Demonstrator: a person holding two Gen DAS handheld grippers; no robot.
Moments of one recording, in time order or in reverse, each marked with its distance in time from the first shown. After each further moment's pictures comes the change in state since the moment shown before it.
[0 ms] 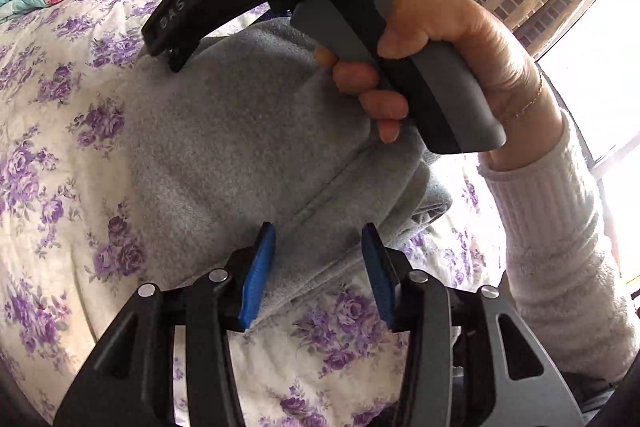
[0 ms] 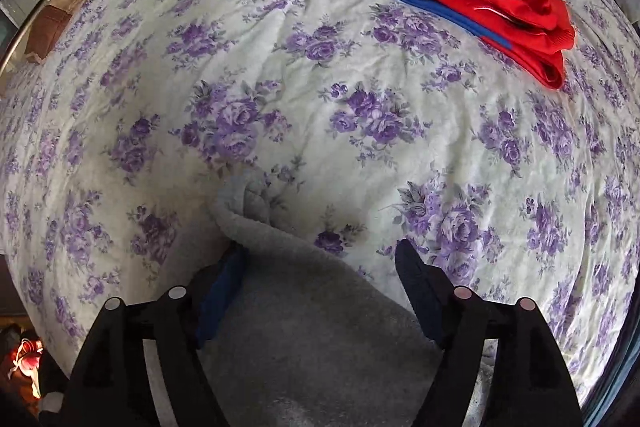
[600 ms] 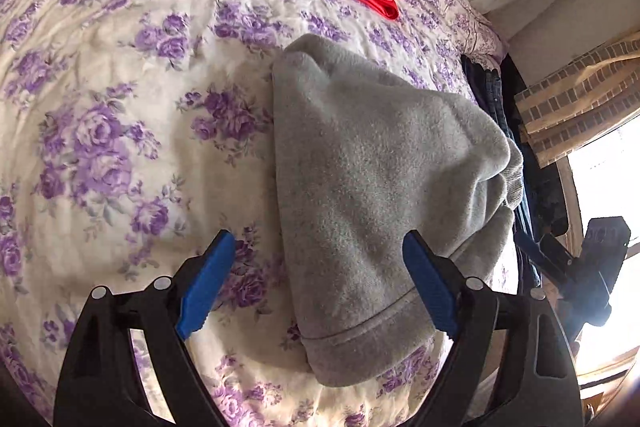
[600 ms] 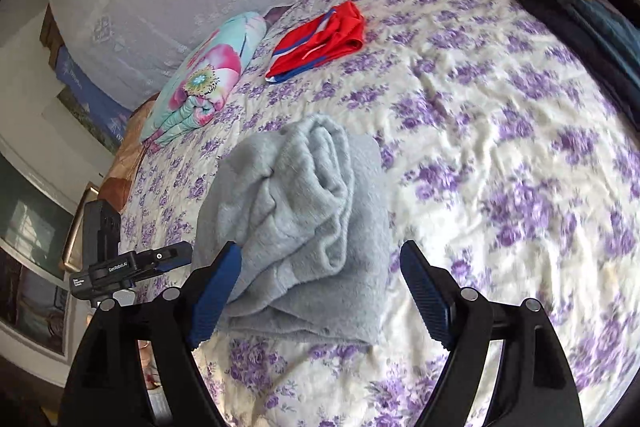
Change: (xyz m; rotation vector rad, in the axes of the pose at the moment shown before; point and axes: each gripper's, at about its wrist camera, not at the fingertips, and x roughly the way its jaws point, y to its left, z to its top) left arm 0.001 0.104 0.018 -0.334 0.000 0.009; right arm -0.101 -0.107 -0.244 0.541 -0.413 0.270
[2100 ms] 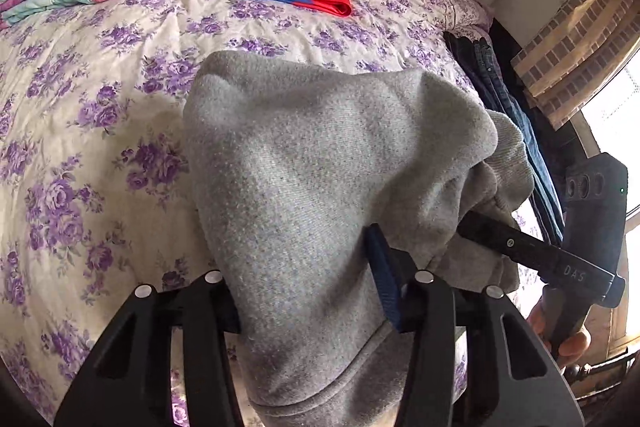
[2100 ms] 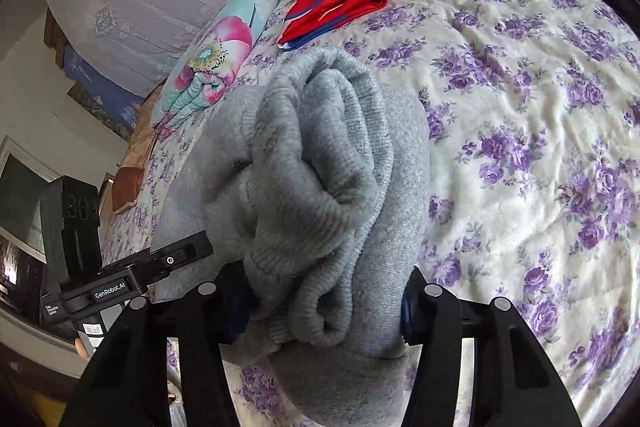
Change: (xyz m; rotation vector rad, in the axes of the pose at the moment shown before) left arm 0.005 -0.078 -0.004 0.199 -0.061 0.121; right arm 0.057 0.019 0.006 -0.041 0.070 0.059
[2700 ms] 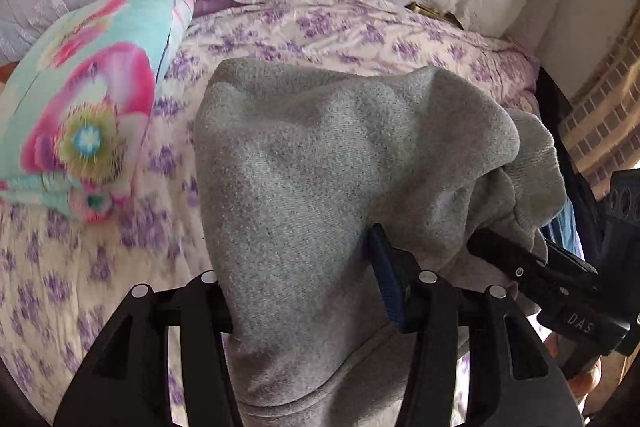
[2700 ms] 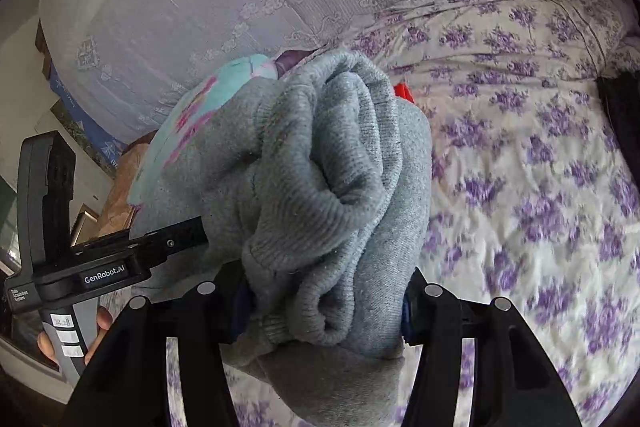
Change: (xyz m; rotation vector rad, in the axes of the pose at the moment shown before) left arm 0.023 -0.007 0.292 0.043 -0.058 0.188; right arm 0.062 0.041 0.290 -0.087 -0.115 -0.112
